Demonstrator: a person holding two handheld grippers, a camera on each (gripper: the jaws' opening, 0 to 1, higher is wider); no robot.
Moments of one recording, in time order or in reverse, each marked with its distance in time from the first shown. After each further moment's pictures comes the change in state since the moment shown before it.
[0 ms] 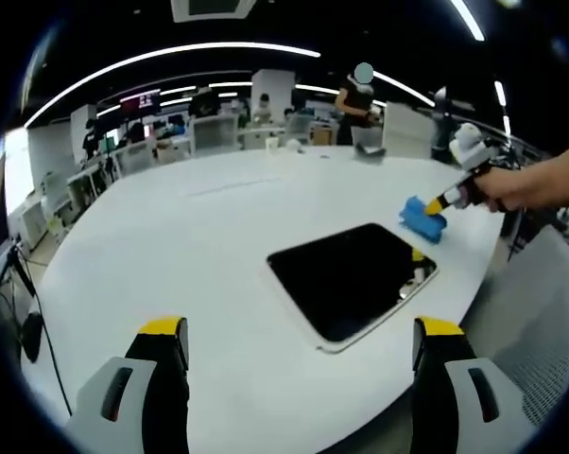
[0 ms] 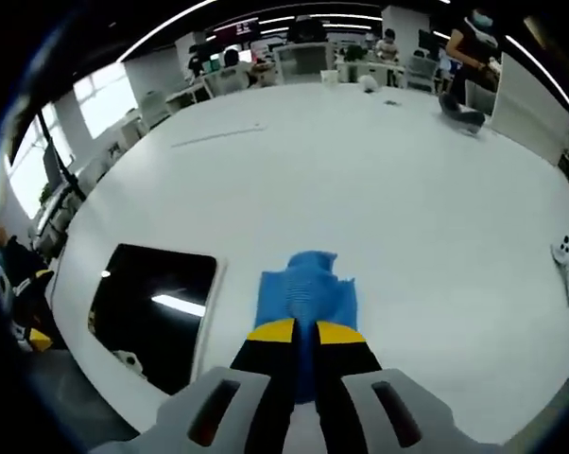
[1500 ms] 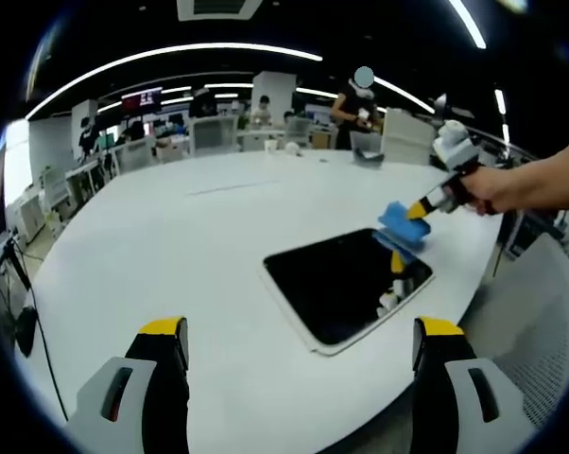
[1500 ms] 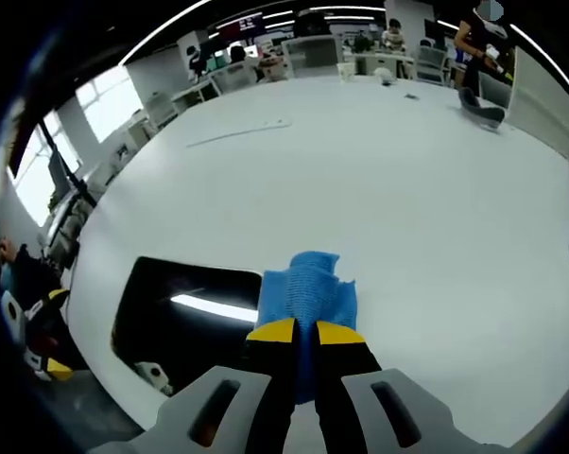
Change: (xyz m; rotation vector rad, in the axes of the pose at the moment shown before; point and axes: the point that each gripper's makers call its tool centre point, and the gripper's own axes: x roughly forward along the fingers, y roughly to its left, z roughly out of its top) left arm 0.000 -0.003 0.001 -0.027 -0.014 -0.020; right arm 0.015 0.047 0.016 0.035 0.038 0.063
